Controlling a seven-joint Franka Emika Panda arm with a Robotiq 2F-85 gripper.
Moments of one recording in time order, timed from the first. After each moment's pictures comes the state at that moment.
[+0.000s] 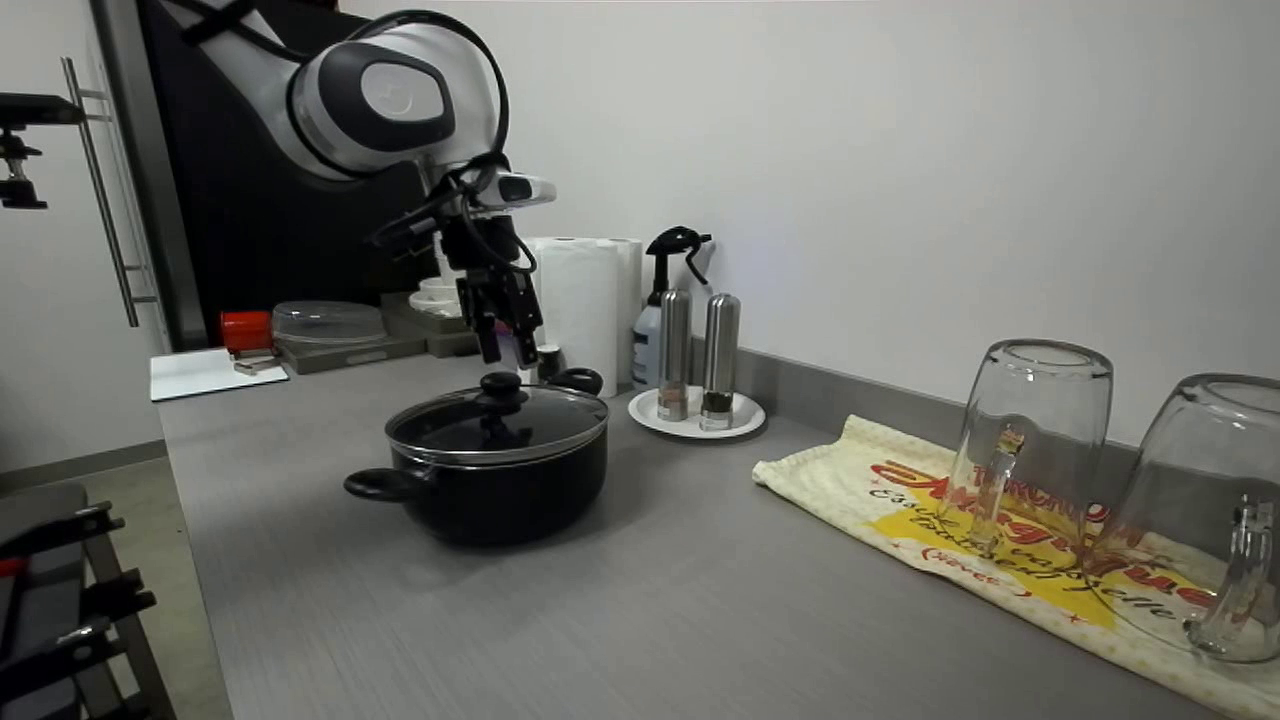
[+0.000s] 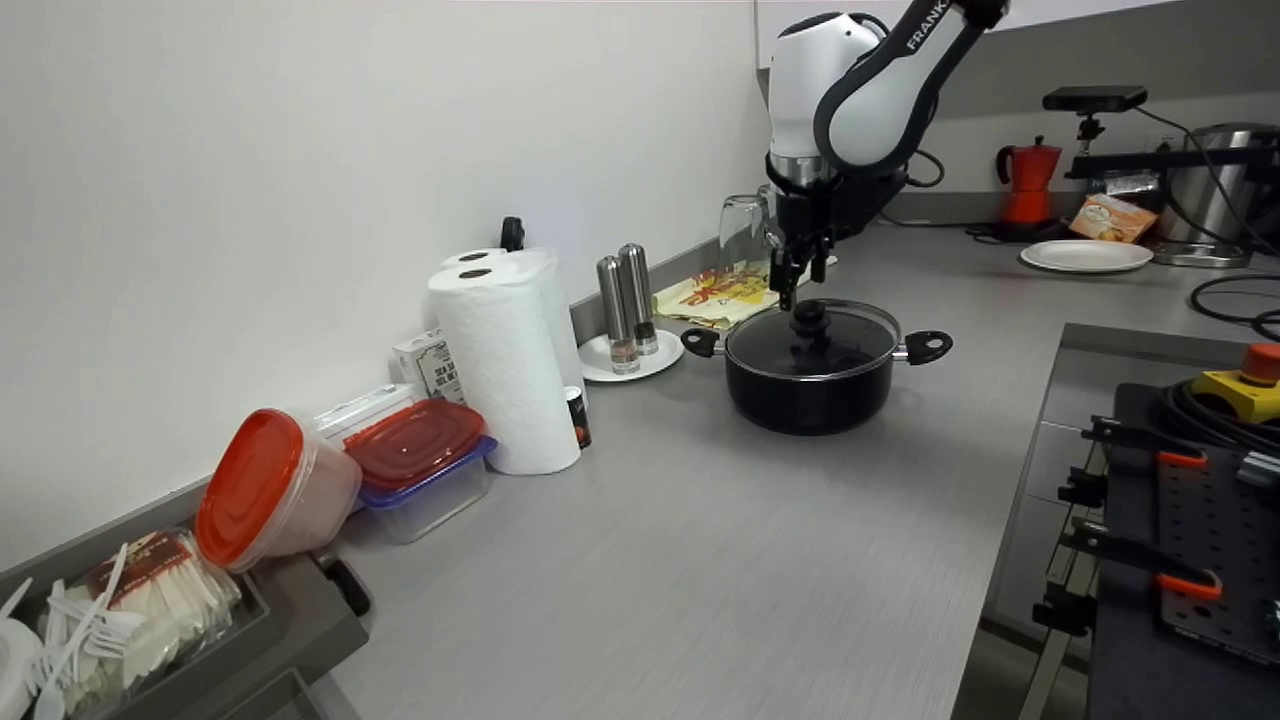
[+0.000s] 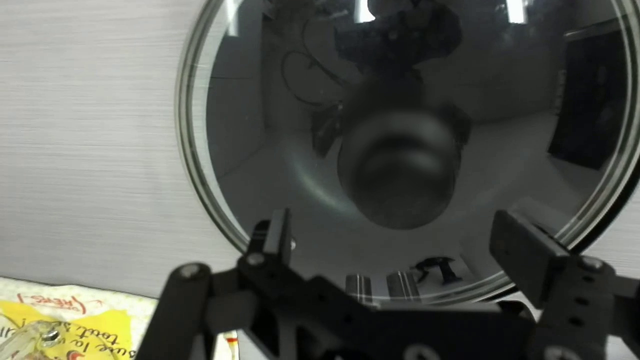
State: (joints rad) arm -0.04 0.21 -0.08 -2.23 -0.32 2.57 0.19
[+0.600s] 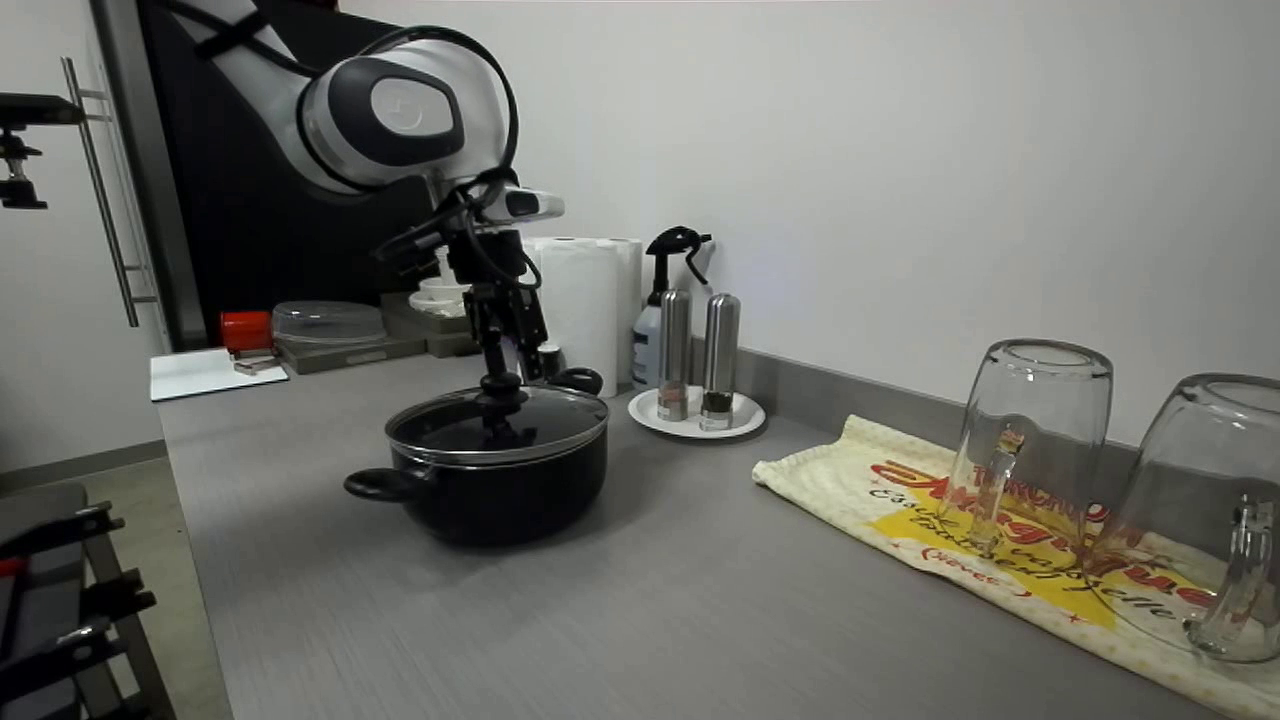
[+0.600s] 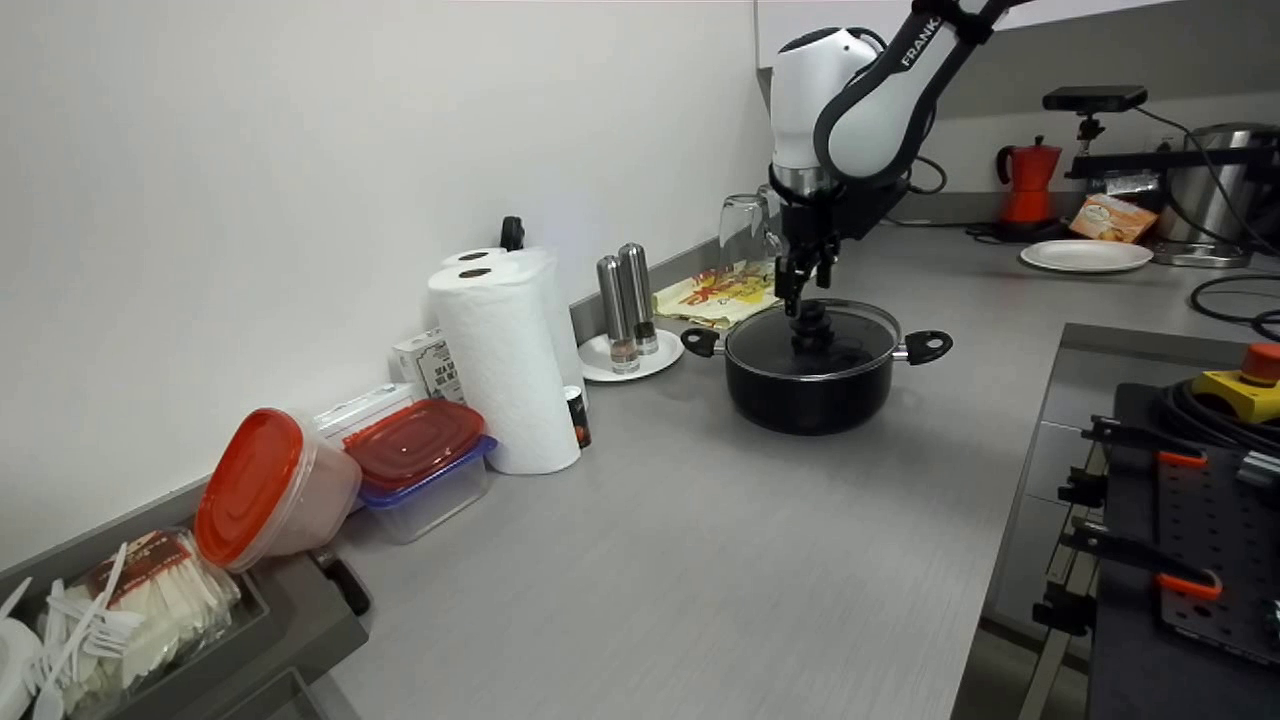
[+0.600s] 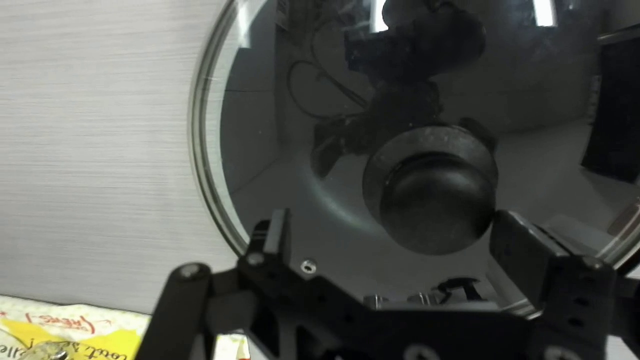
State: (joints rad) arm -0.03 0.24 -0.11 -2.22 -0.32 2.57 0.20
